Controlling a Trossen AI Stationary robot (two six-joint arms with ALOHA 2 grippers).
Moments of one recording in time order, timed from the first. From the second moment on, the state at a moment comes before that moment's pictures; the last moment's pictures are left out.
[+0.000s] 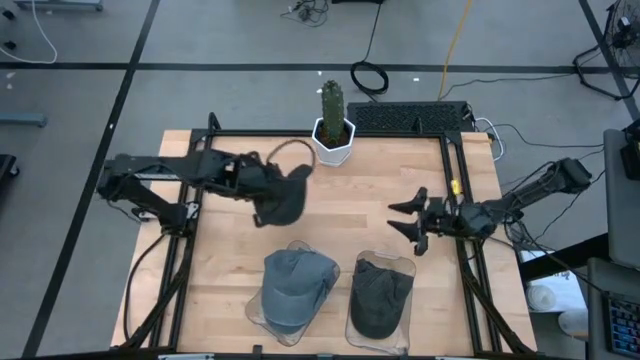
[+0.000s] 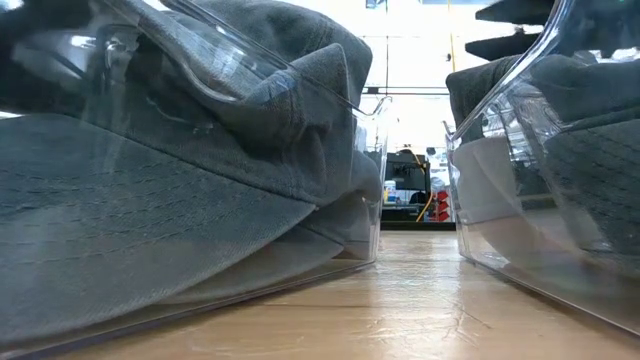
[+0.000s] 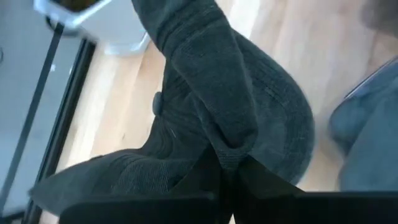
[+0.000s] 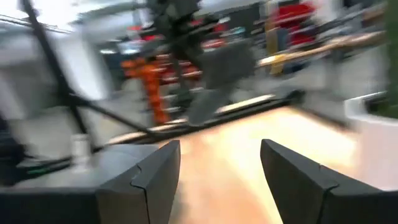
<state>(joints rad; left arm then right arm) -0.04 1.45 1.55 -1.25 -0.29 -0.25 0.42 0.68 0.23 0.51 0.58 0.24</state>
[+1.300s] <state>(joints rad) -0.35 1.95 2.08 -1.30 -0.42 0.61 0.11 0.96 0.24 0.86 -0.01 0.58</state>
